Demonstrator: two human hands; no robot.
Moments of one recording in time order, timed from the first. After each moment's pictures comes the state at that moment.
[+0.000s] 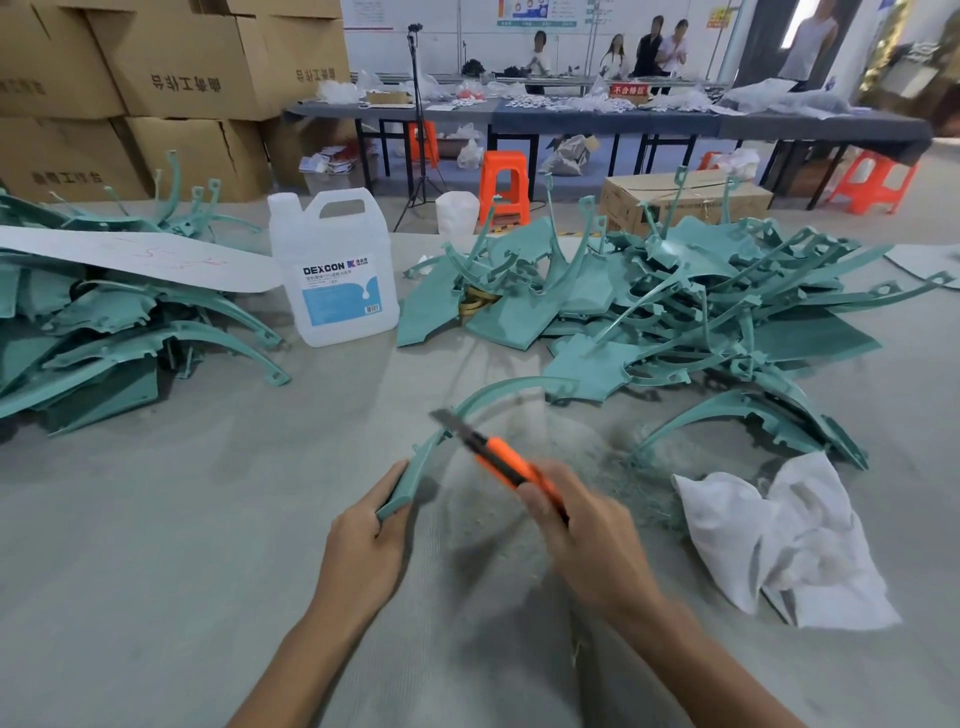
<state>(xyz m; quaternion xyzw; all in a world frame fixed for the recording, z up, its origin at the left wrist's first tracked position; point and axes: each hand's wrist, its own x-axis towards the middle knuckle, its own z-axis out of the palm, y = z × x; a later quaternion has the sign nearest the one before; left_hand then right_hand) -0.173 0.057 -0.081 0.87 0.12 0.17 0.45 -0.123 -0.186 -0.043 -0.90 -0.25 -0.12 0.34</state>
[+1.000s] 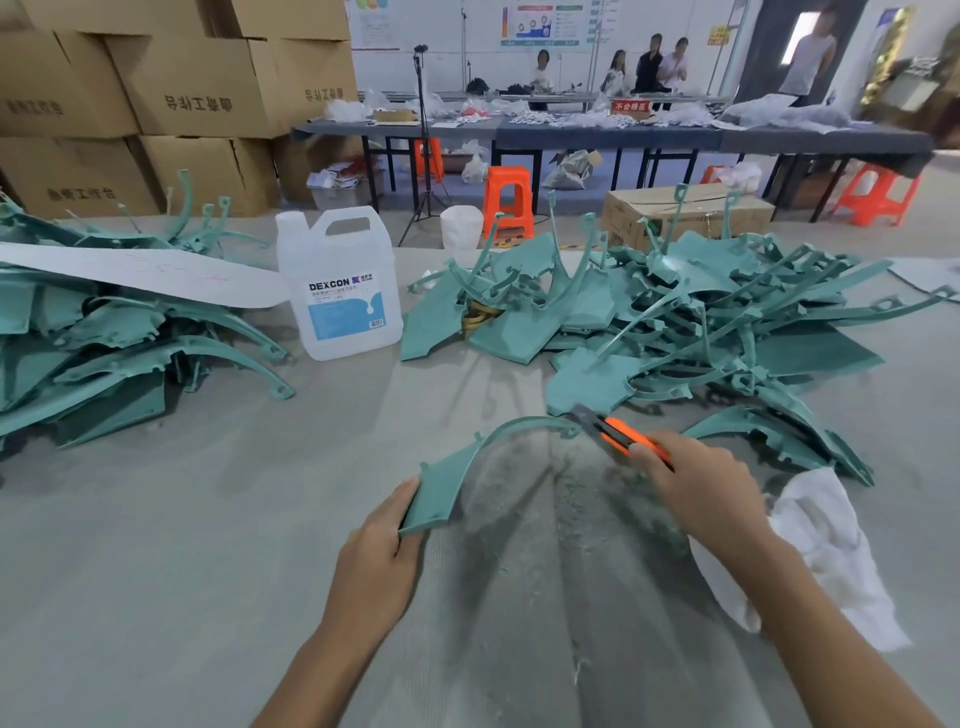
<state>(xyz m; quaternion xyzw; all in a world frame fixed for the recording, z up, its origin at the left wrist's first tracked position) -0.175 0.045 -0.074 0.91 0.11 0.16 0.37 -0.046 -0.268 -0.007 -0.99 -0.07 -0.07 0.14</state>
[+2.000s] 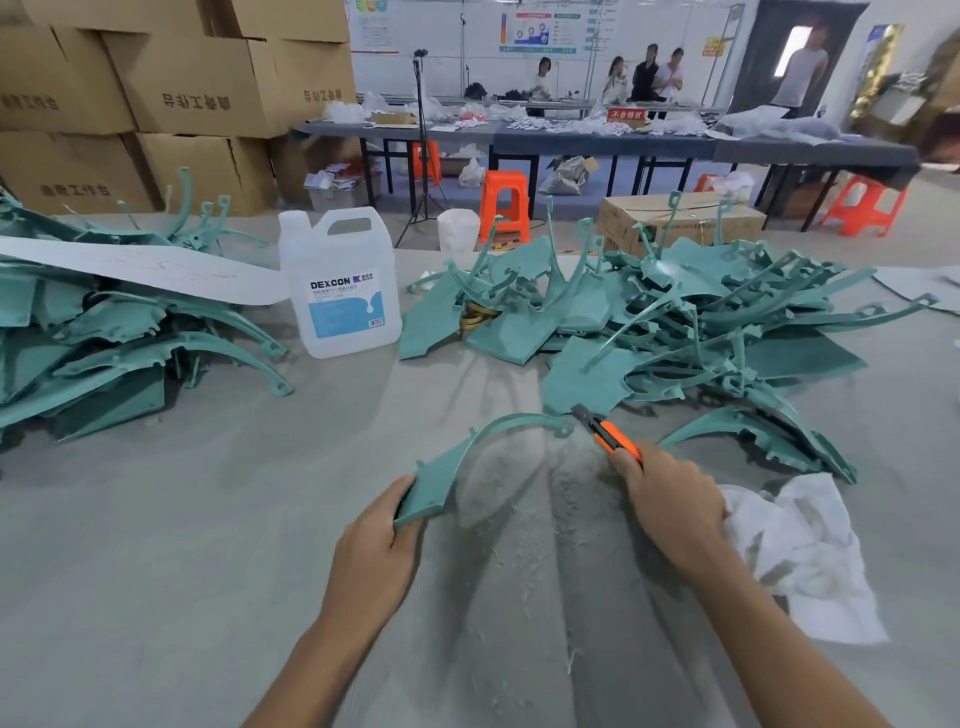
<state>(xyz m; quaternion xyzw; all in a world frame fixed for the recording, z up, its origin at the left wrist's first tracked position) -0.176 0.044 -0.072 0.90 0.12 0.18 0.39 -0.046 -0.248 -0.040 -0.99 -0.01 -0.11 0.11</state>
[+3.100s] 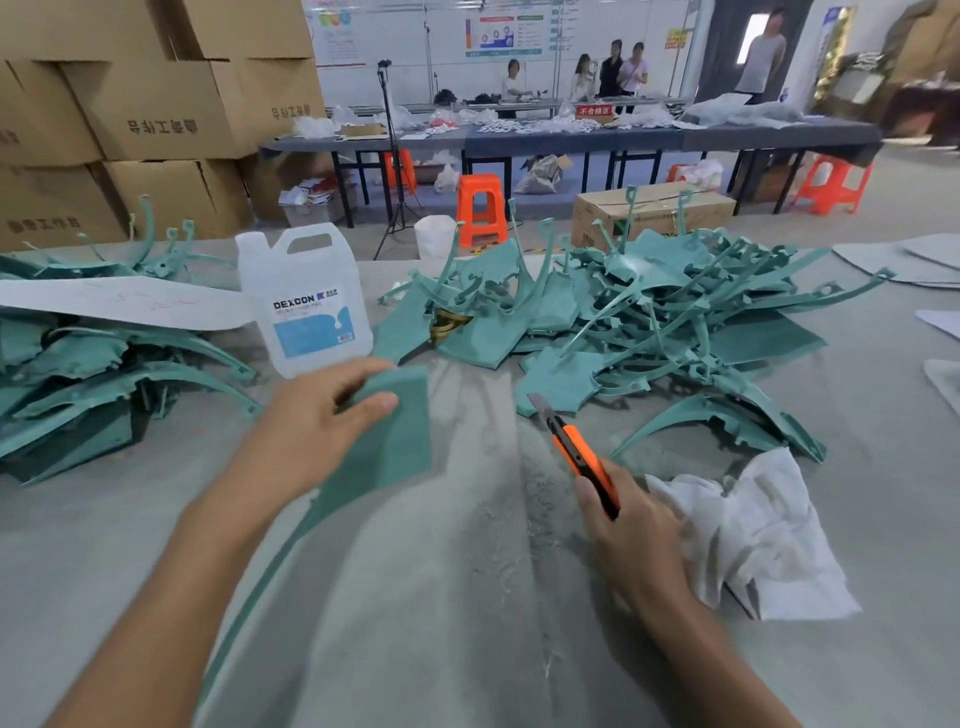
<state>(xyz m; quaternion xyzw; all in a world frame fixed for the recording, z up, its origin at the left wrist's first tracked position) -0.128 0.073 0.077 0.91 -0.06 0.19 0.37 -0.100 -0.237 -0.057 -0.91 -0.04 -0.18 0.37</state>
